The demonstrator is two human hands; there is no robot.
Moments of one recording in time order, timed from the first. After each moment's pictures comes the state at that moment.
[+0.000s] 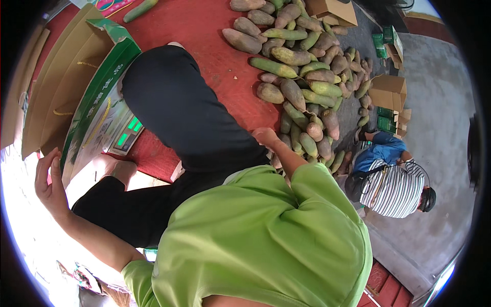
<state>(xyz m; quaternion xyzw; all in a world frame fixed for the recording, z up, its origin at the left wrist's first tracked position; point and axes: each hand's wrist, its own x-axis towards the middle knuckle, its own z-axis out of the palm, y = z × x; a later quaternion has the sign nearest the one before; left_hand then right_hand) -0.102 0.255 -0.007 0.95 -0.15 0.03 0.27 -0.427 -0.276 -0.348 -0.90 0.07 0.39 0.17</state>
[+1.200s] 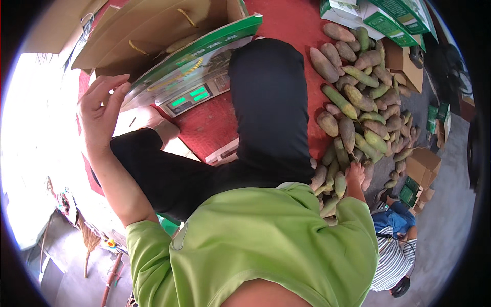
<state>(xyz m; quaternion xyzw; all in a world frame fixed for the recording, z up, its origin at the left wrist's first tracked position) -0.110 0.219 0.006 0.93 -0.12 0.05 0.33 -0.444 -0.410 -0.211 -0.86 0.30 0.39 -0.18</state>
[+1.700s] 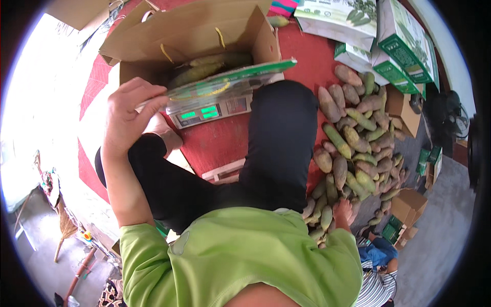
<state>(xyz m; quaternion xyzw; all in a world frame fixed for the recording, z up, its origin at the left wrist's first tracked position) -0.114 0.219 0.012 0.93 -0.15 0.04 0.34 -0.446 -0.412 -0.205 -0.87 0.27 0.37 -0.17</state>
